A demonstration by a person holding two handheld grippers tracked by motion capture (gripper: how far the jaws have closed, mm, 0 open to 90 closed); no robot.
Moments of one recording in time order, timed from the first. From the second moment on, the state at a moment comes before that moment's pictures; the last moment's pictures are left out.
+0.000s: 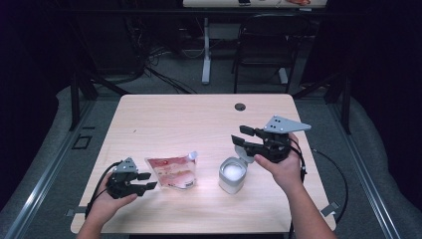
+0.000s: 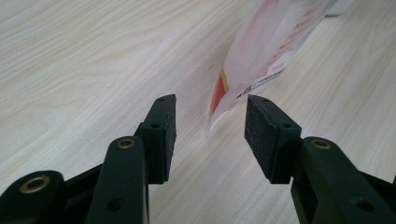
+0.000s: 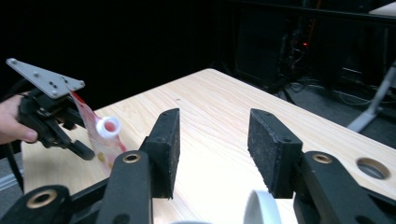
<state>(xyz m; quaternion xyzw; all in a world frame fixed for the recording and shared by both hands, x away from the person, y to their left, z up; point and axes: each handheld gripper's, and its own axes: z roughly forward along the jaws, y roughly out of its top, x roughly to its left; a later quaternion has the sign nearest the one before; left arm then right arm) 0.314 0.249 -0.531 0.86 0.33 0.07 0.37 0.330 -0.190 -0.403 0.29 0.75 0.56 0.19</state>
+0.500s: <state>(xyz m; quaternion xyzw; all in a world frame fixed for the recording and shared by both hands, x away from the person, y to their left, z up) 0.304 0.260 -0.530 0.85 0.35 0.08 0.38 0.323 -0.228 -0.425 0.34 0.72 0.57 0.19</state>
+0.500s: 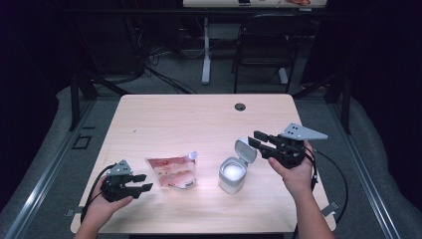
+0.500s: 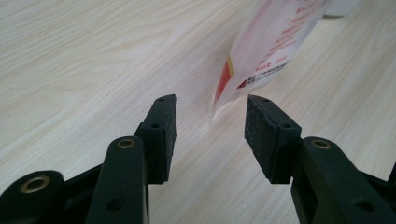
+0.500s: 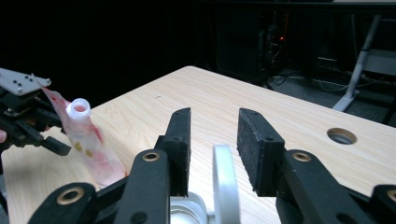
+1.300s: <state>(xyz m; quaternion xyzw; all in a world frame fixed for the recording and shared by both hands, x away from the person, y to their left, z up) 0.304 0.256 -0.535 0.86 0.35 0.10 0.37 0.321 -0.268 -0.473 0.42 0.70 0.54 0.20</state>
